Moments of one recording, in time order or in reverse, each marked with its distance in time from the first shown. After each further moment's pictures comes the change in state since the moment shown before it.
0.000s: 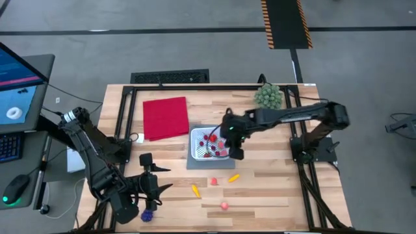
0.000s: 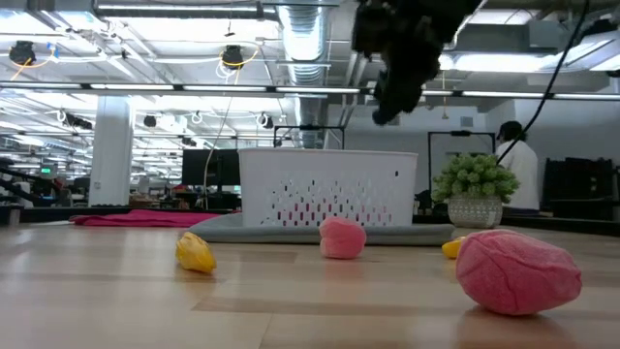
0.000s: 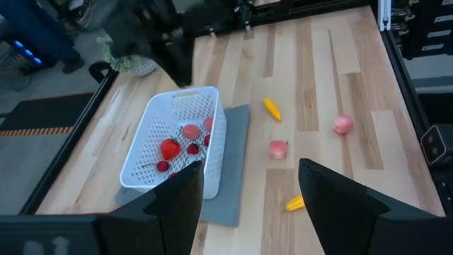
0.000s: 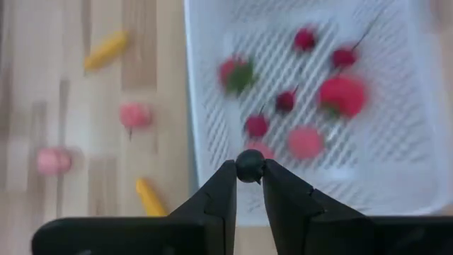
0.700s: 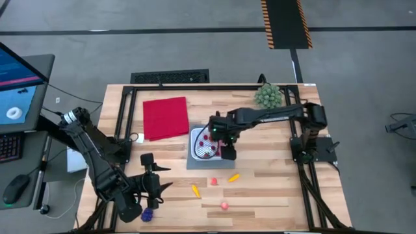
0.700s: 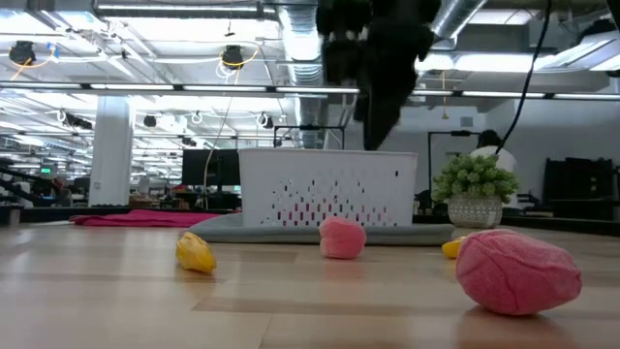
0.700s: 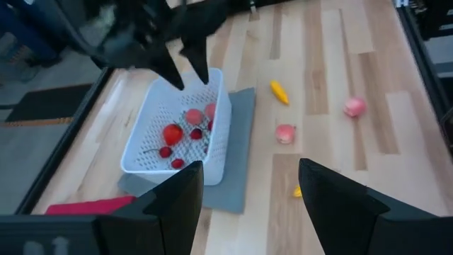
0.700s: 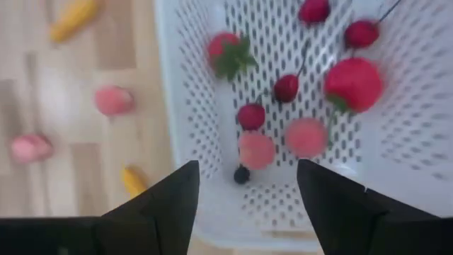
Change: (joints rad) left arm 0.008 0.000 -0.066 0.005 0.013 -0.031; right arm -0.016 0.239 0.243 -0.225 -0.026 -0.051
